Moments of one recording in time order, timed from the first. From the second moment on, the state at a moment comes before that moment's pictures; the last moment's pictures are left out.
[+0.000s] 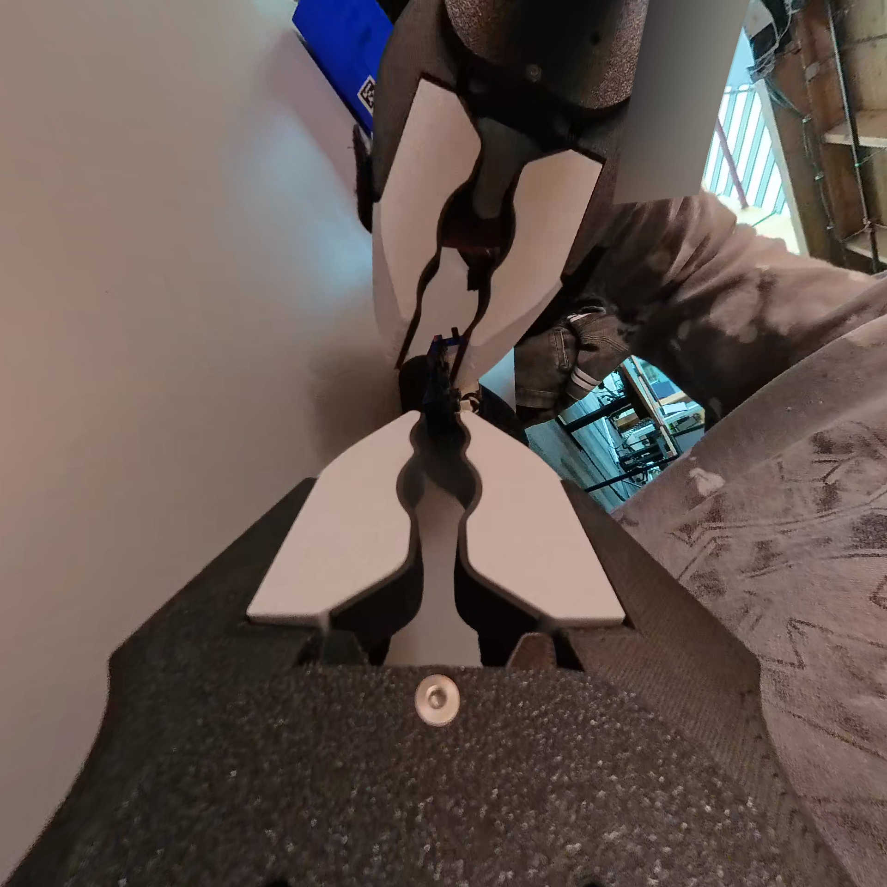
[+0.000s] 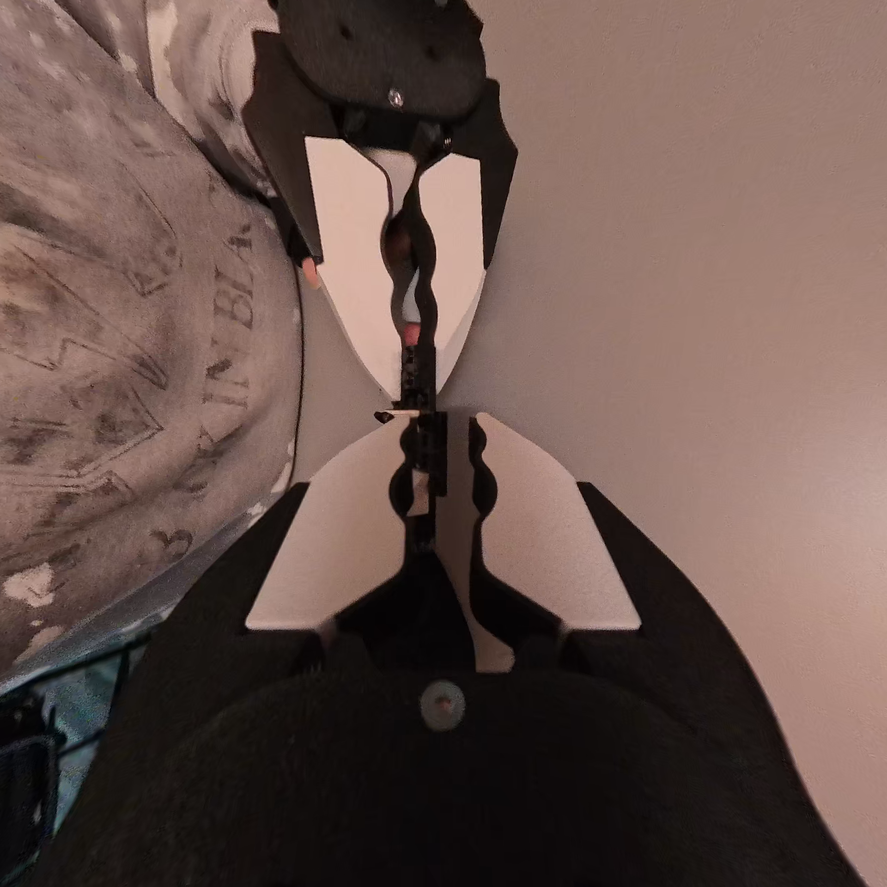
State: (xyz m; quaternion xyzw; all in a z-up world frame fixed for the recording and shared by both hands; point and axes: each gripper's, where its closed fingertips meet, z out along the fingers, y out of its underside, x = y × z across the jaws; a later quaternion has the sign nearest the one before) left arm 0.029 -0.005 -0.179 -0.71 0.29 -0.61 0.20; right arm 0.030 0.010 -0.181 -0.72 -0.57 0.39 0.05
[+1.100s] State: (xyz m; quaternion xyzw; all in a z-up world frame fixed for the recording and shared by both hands) left arm 0.021 -0.001 -0.175 -0.68 0.28 -0.66 0.17; right arm 0.024 0.001 -0.173 -0.74 -0.50 0.43 0.16
